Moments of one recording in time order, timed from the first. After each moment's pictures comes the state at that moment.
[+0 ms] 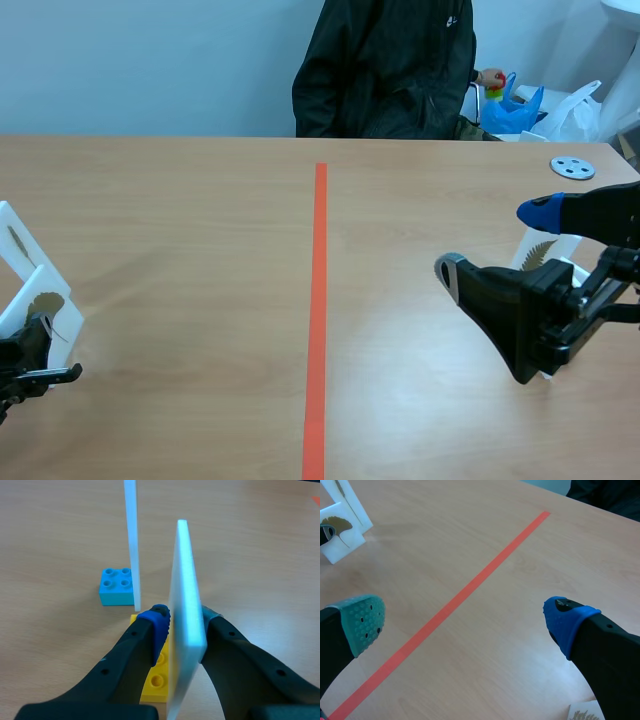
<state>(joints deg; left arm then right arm) 15.8 -20.3 -3.8 60.8 -22.4 -11.8 -30.2 -30.6 22.2 14.5 114.6 27.1 42.9 -14.1</state>
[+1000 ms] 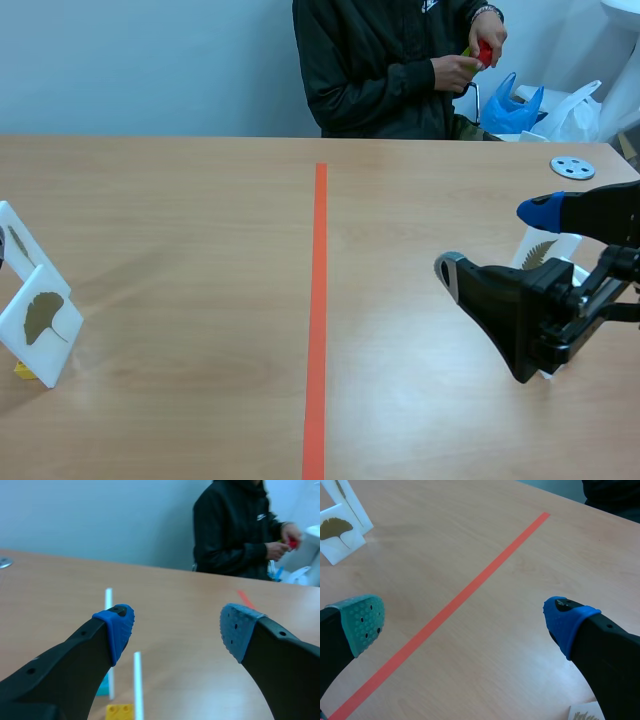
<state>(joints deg) 34.4 -21.4 -15.1 93.6 -27.6 -20.9 -30.3 -30.6 22.2 14.5 114.6 27.1 42.9 -13.8</state>
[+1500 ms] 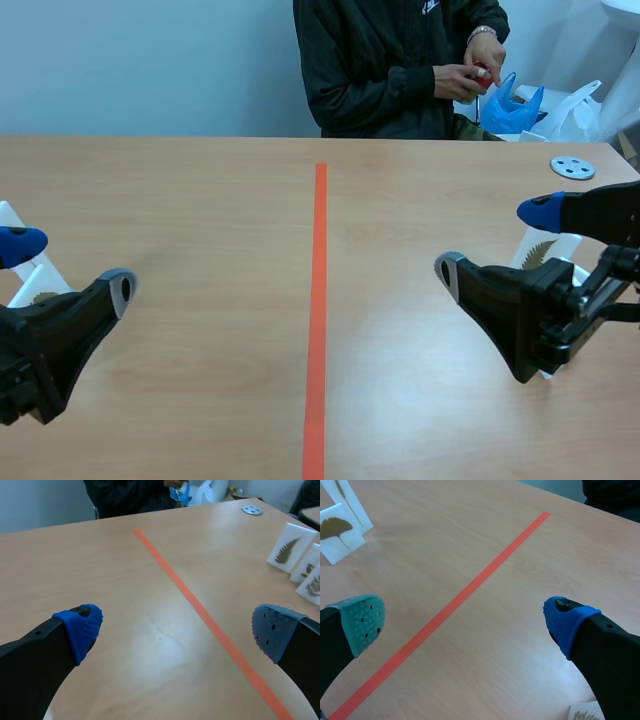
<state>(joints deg) 42.7 -21.9 -15.5 115.7 -23.1 -32.6 -3.5 -30.6 22.2 14.5 114.6 27.1 42.9 -13.8</state>
